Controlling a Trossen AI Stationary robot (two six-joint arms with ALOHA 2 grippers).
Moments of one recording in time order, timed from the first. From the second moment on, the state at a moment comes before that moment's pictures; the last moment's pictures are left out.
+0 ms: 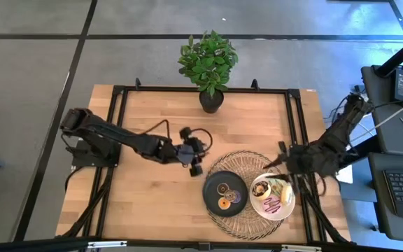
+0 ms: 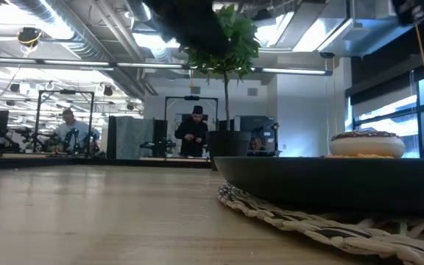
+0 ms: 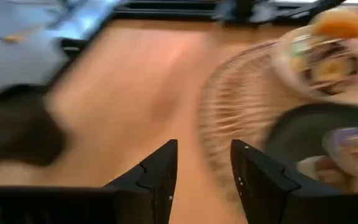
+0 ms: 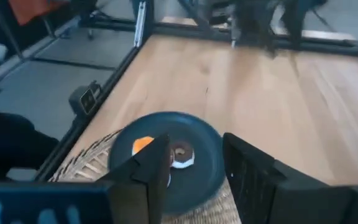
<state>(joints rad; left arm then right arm) -0.23 1.61 1.17 -0.20 -0.51 -0.24 0.88 0.69 0.64 -0.42 0.62 0.28</state>
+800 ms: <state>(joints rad) 0.09 1.16 0.60 0.37 0.17 -0.12 0.60 0.16 0.29 -0.18 0.56 0.10</state>
